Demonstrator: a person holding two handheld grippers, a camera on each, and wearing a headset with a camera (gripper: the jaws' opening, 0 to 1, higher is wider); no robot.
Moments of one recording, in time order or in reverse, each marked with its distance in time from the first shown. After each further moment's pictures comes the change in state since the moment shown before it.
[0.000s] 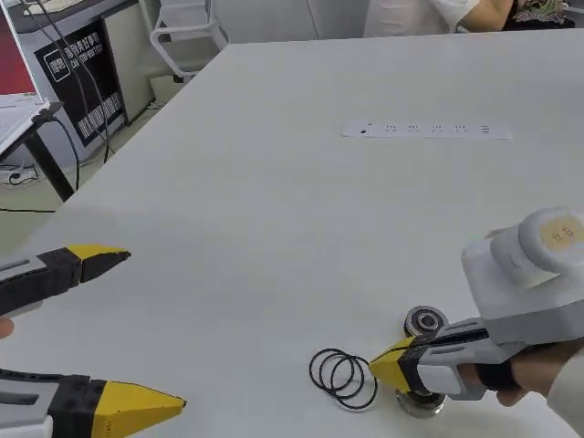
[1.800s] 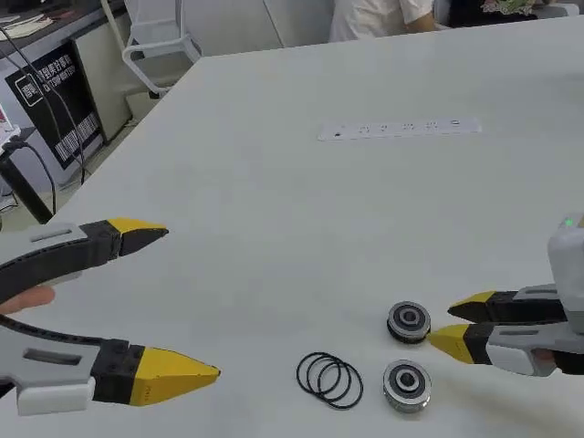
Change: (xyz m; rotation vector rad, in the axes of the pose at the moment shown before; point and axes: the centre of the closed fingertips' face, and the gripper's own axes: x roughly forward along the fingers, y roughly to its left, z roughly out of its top) left arm 0.043 -0.017 0.046 0.129 0.015 -0.136; right arm -0.066 -0.063 -0.012 -0.045 -0.169 -0.248
